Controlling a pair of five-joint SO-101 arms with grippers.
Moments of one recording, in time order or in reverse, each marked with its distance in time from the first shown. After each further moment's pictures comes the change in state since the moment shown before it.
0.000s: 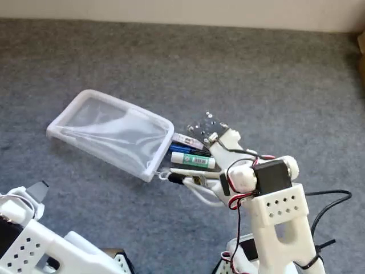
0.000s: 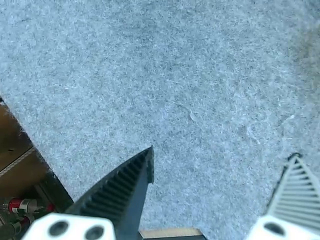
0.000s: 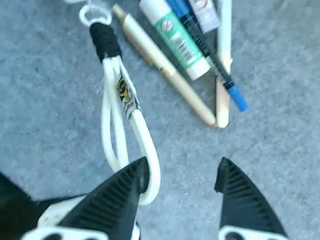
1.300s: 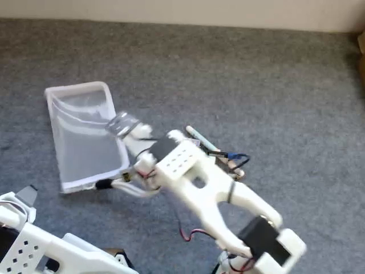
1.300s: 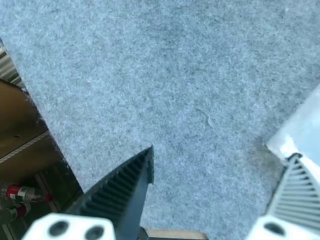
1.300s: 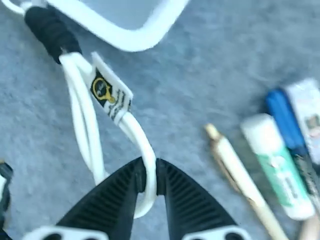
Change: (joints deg) left arm -6.1 0.0 -1.6 0.0 0.0; right arm -27.3 41.1 -11.3 -27.0 -21.5
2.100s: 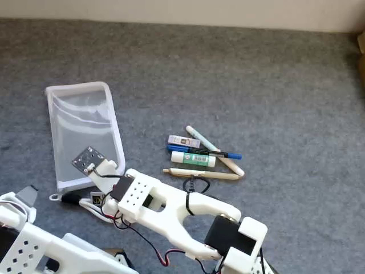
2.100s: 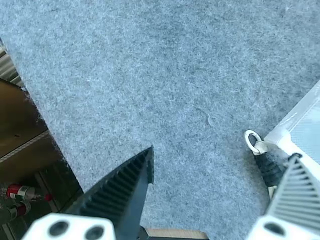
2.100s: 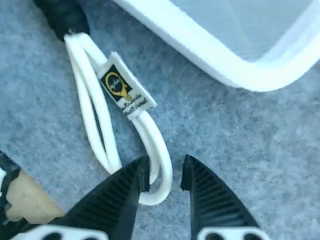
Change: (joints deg) left arm 0.0 0.0 0.0 0.2 0.0; right arm -19.3 15.6 1.8 -19.8 -18.5
